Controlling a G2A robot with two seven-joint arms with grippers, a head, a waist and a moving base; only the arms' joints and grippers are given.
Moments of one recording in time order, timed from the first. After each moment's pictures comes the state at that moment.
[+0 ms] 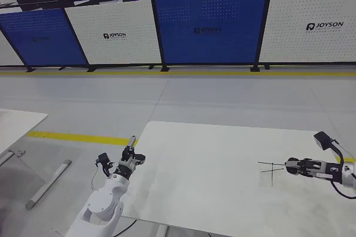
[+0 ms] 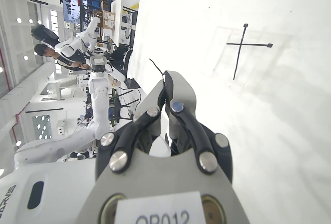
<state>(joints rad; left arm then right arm) 1.73 -1.15 -1.60 -1.80 -0.42 0.00 0.00 -0.97 -0.90 1.30 -1.25 0.11 -0.04 1.27</state>
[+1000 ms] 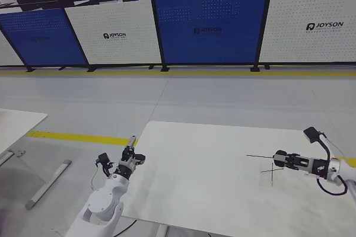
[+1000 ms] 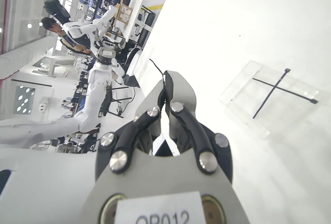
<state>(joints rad) 1.73 -1.15 -1.60 -1.80 -0.42 0.00 0.00 -0.94 -0.93 1.20 -1.24 0.13 -0.31 1.10</state>
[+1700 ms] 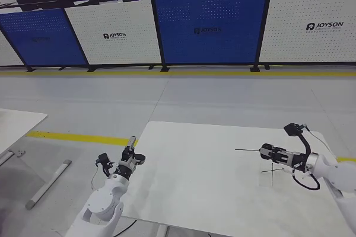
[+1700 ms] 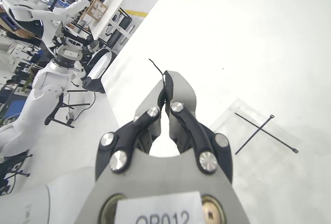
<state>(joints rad) 1.73 -1.15 -1.60 -1.80 -0.42 0.00 0.00 -0.92 -0.96 1.08 -1.33 -0.12 -0.34 0.88</state>
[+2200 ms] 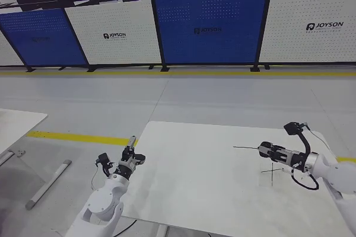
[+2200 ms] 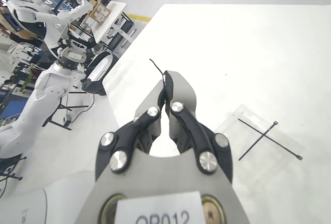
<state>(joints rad) 1.73 -1.15 -1.60 -1.80 -0.42 0.00 0.00 -0.95 -0.95 1.10 -1.40 -0.15 -0.34 0.83</state>
